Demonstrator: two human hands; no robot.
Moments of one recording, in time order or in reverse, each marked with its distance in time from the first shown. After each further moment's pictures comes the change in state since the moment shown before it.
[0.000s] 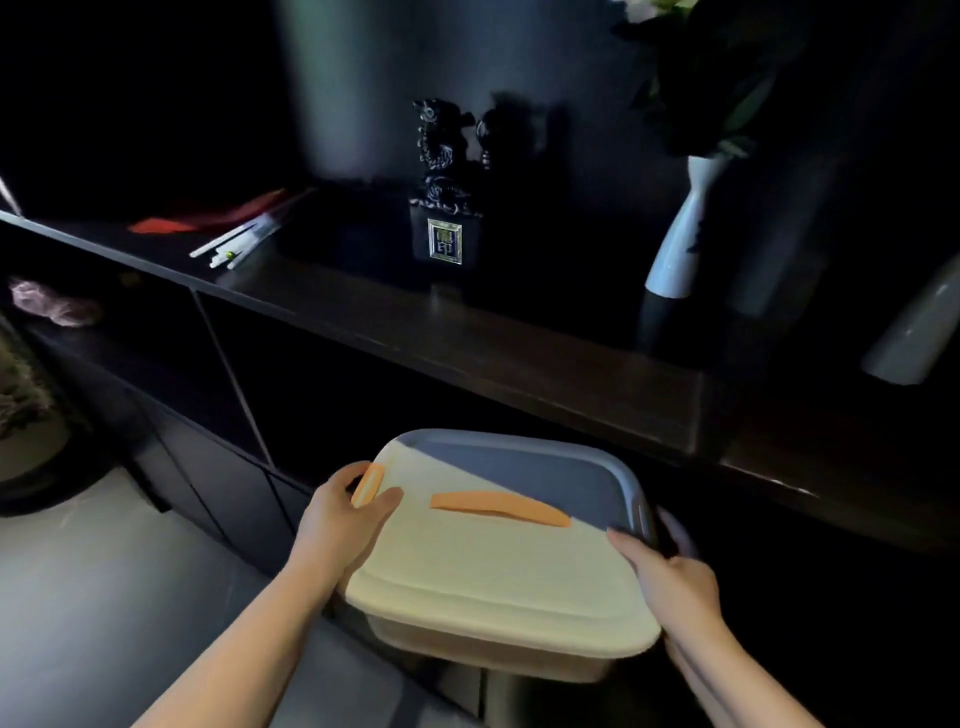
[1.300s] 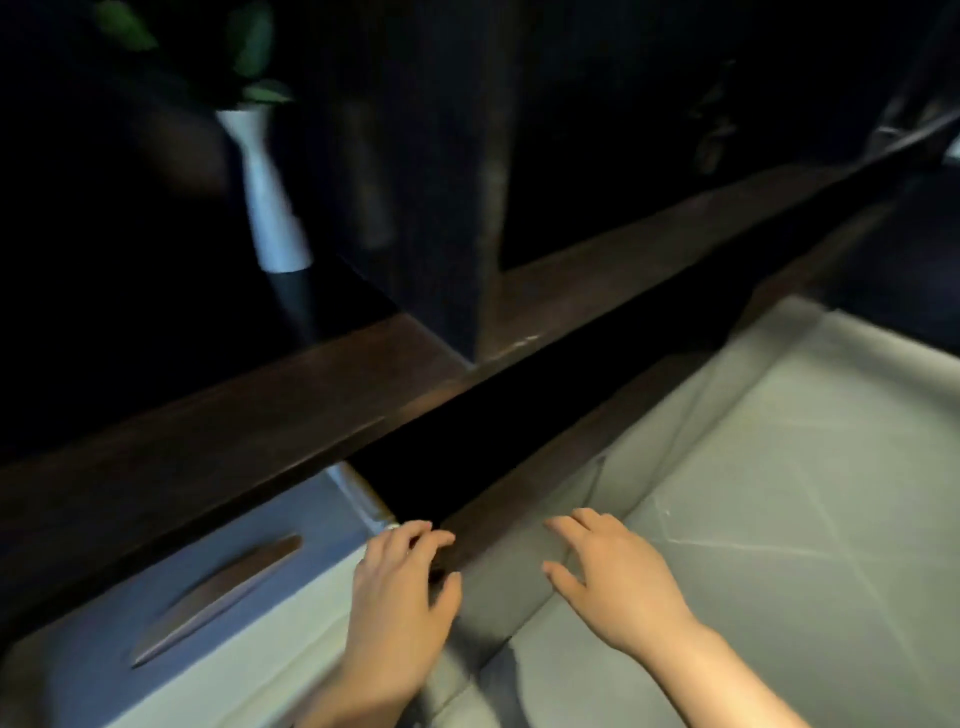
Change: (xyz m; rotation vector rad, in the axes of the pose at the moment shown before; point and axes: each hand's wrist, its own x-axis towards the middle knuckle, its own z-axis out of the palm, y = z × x) left_hand -0.026 0.049 0.099 0.474 -1.006 1.170; right_hand -0.177 0.002 0.013 -1.246 0.449 0.153
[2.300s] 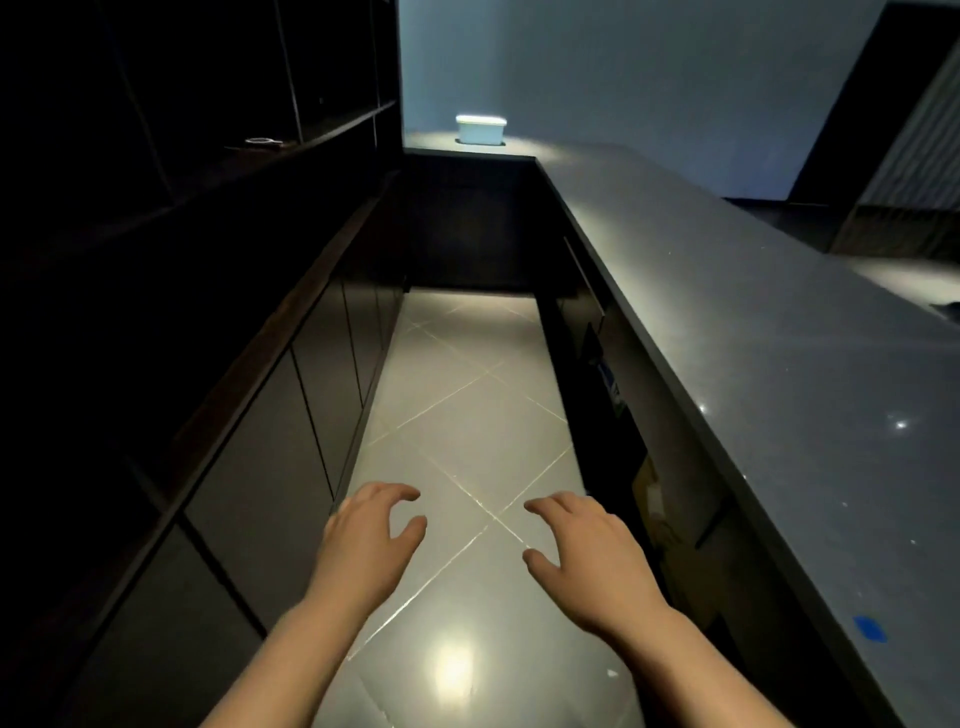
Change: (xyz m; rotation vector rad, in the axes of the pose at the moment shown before) left_hand 0.275 0.581 0.348 -0.163 -0.392 0.678; right_hand -0.075 0.576 -0.145 0.061 0.257 0.850
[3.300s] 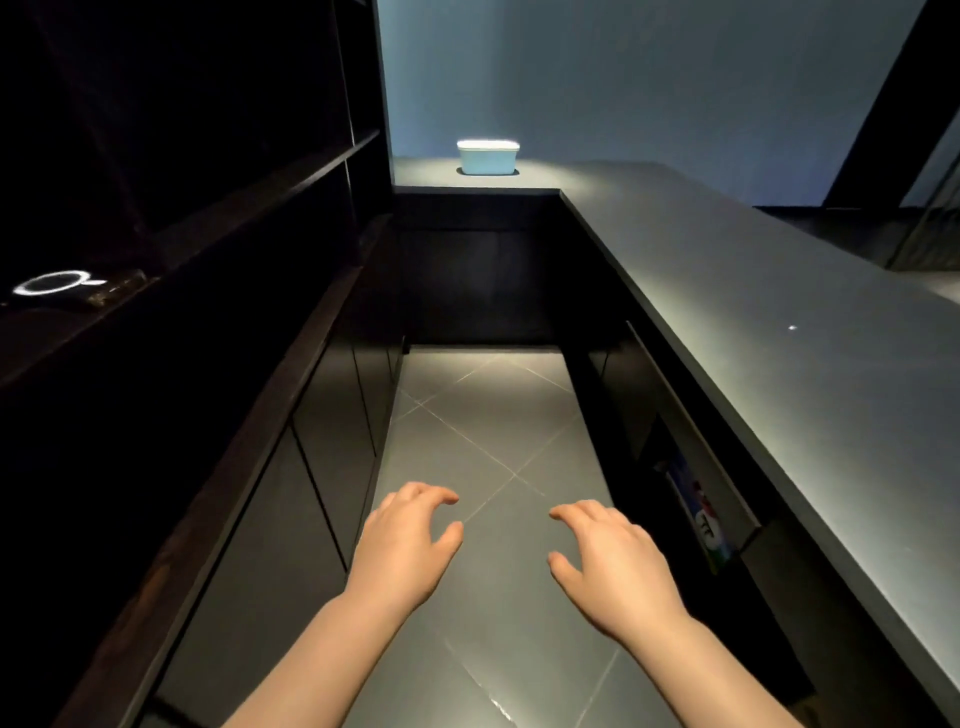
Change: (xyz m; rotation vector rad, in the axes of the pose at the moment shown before) left_hand 0.632 -0.009 0.029 0.096 -0.080 0.119; right_hand 0.621 0.075 -0.039 0.011 0.019 0.101
